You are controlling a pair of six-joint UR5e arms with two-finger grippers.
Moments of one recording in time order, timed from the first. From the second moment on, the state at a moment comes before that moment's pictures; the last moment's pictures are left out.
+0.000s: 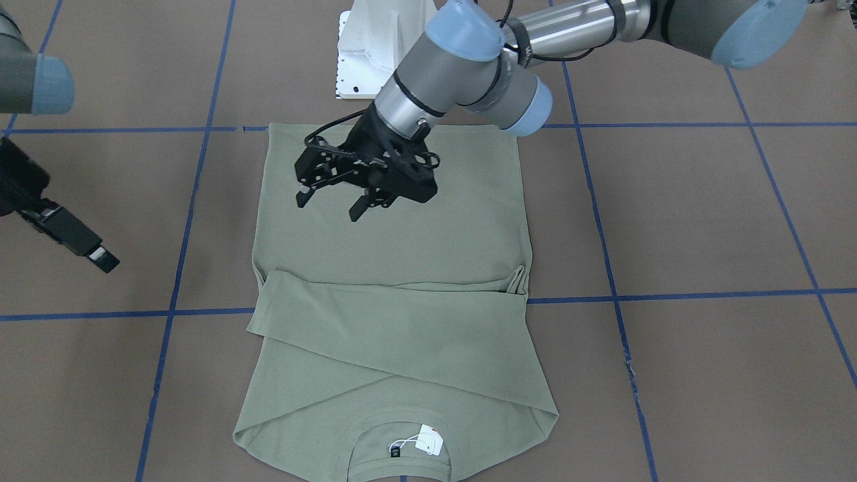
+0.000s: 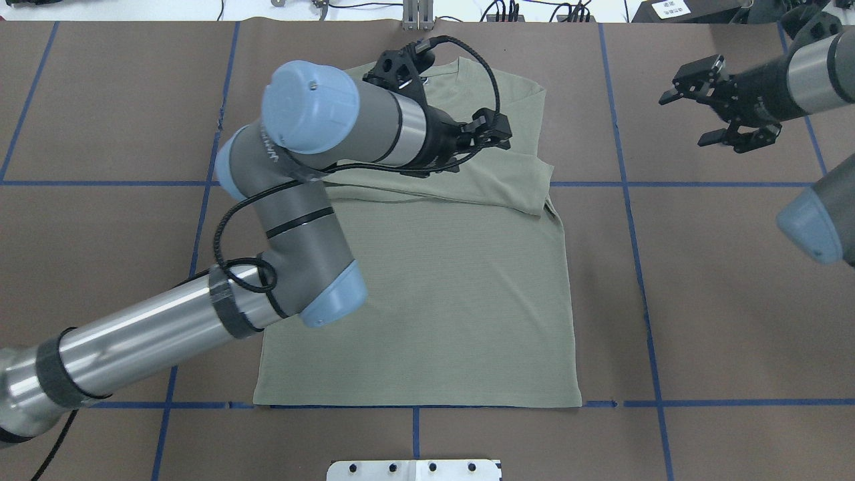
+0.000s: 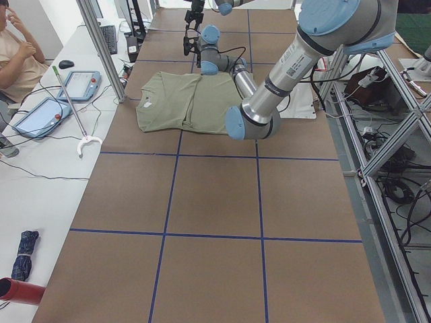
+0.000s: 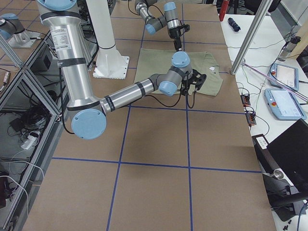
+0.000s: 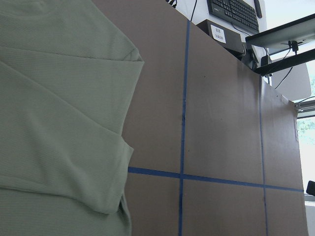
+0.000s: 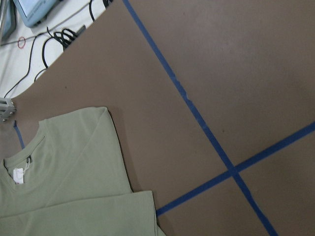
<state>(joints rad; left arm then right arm) -0.62 -2.40 -1.55 -2.22 -1.86 -1.53 1.03 -1.39 1.82 -0.97 2.15 1.63</state>
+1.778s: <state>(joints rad) -0.70 -2.07 -1.93 -1.98 -1.96 -1.32 0.11 -1.51 2.11 -1.35 1.41 2.13</state>
